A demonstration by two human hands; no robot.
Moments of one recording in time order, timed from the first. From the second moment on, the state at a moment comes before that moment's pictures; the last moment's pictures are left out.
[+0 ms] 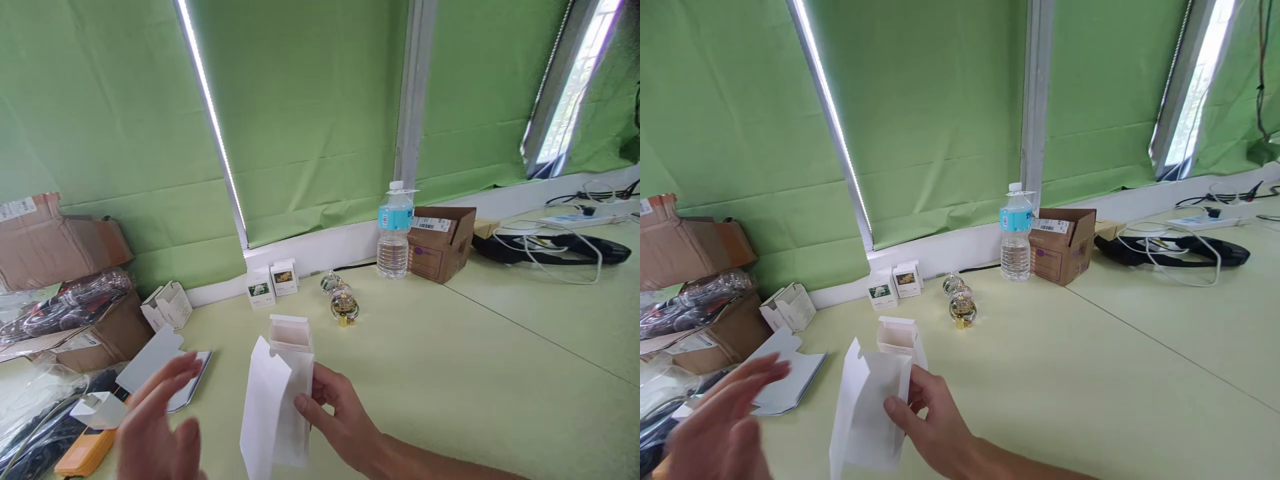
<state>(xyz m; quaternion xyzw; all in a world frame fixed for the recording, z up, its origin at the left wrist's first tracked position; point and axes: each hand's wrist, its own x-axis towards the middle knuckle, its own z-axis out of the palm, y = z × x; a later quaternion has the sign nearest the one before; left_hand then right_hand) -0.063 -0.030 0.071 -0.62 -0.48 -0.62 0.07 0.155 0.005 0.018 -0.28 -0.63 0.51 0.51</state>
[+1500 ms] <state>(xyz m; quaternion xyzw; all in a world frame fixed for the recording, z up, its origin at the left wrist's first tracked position) -0.048 0.061 0.018 -0.55 -0.55 -0.55 -0.30 0.162 0.028 -0.008 -0.37 -0.78 0.37 0.36</state>
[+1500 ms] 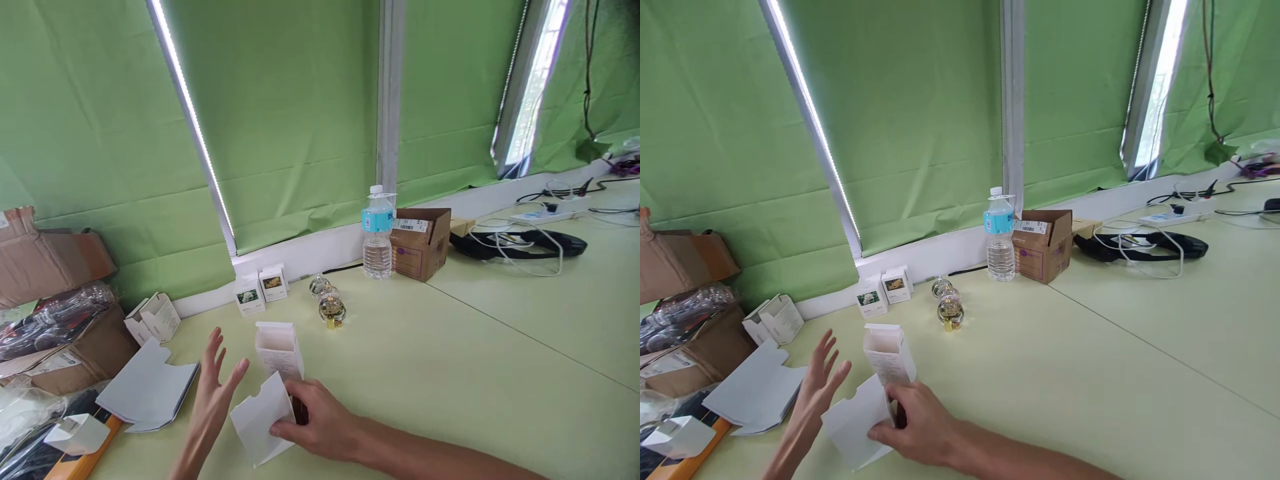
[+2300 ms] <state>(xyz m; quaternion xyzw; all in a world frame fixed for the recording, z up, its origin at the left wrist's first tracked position) -0.022 0.065 0.011 -0.59 -0.40 -0.47 -0.51 0.163 0.031 0.007 -0.36 -0.72 0.44 0.40</state>
